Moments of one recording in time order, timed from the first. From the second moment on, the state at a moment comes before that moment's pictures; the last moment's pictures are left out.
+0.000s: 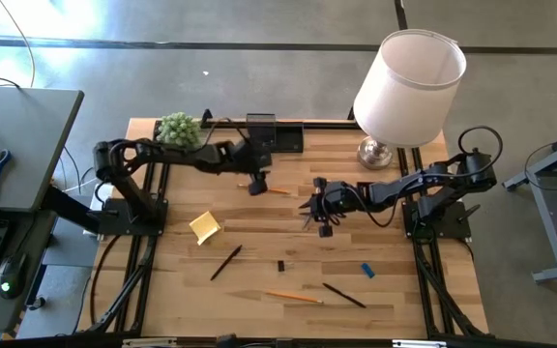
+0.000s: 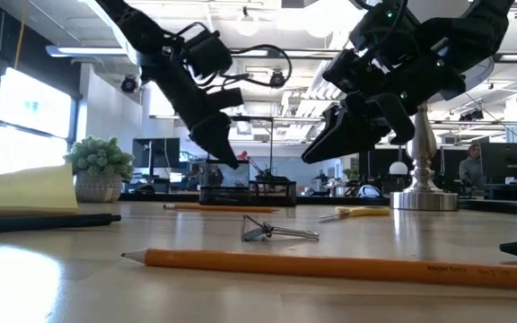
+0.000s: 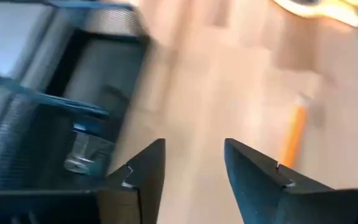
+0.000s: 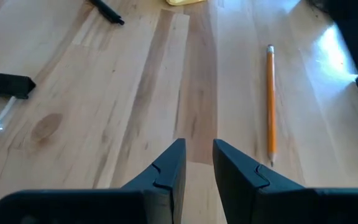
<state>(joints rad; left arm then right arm) 0.46 1.68 0.95 -0.13 -0.10 0.22 -0.01 1.55 0.61 0.36 0.01 -0.23</state>
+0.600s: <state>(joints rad) 0.29 1.59 0.84 -0.28 -0.14 0.07 -0.03 1.55 0.61 0.36 0.06 -0.20</state>
